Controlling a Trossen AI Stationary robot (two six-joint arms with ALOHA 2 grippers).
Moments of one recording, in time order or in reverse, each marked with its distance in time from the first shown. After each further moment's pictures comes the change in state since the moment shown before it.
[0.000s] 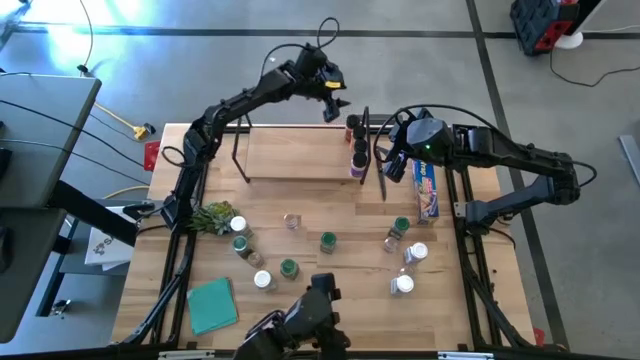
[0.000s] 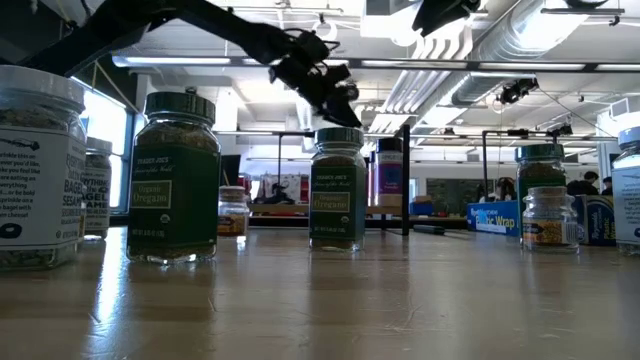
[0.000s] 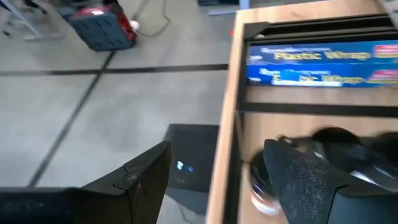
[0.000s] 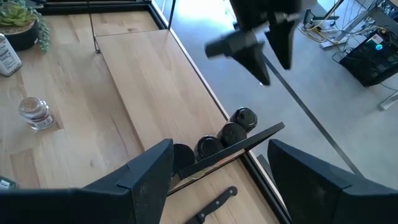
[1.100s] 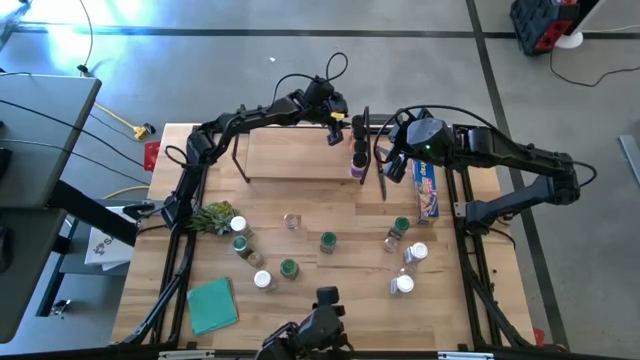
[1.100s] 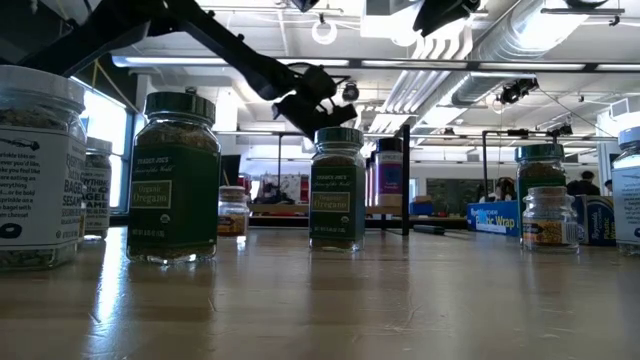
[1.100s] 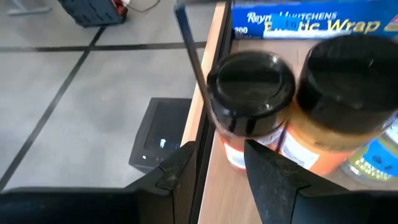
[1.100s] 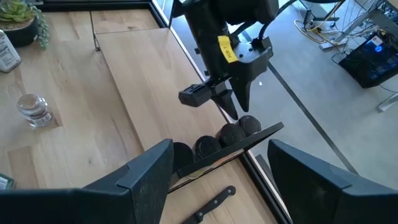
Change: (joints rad) left arm -0.052 0.015 -0.329 0.308 -0.067 -0.044; right arm 0.000 -0.001 0.000 -0.004 0.000 -0.011
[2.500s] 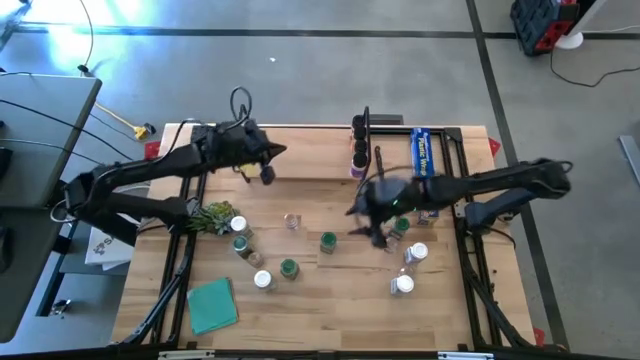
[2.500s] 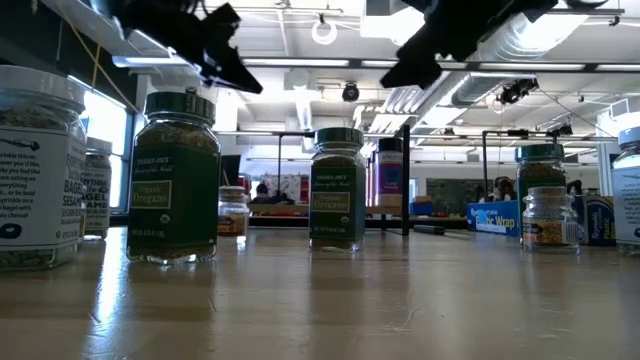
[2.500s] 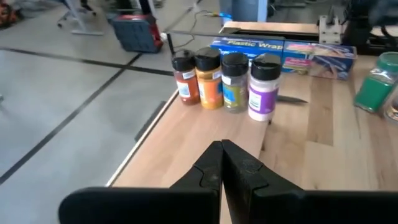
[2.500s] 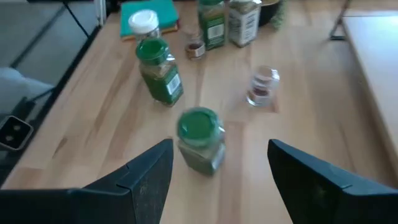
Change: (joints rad) left arm -0.197 -1.140 -1.032 0.123 -0.244 -0.302; right arm 0.210 0.111 -0.517 0.697 -0.594 0.020
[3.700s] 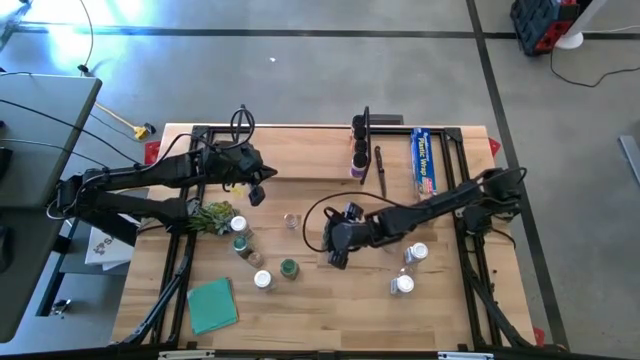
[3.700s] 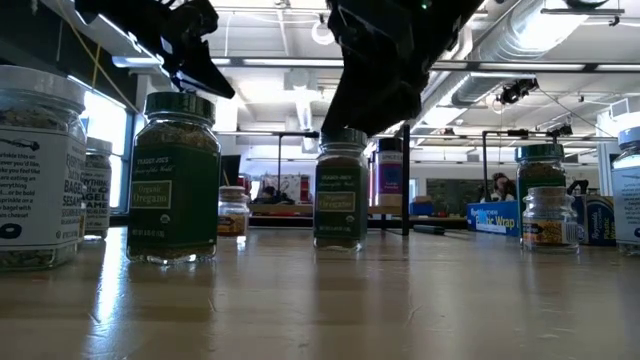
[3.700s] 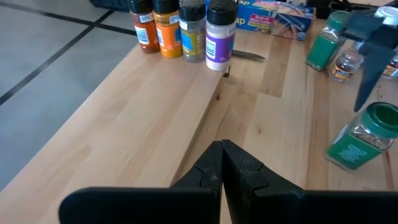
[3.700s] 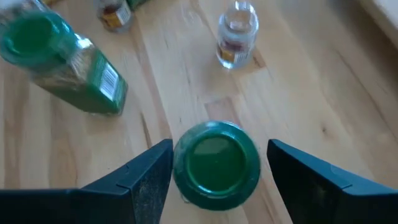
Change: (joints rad) left arm -0.156 -0.116 -0.046 -0.230 -0.050 -0.160; right arm 0.185 0.441 0.312 -0.174 0.423 0.466
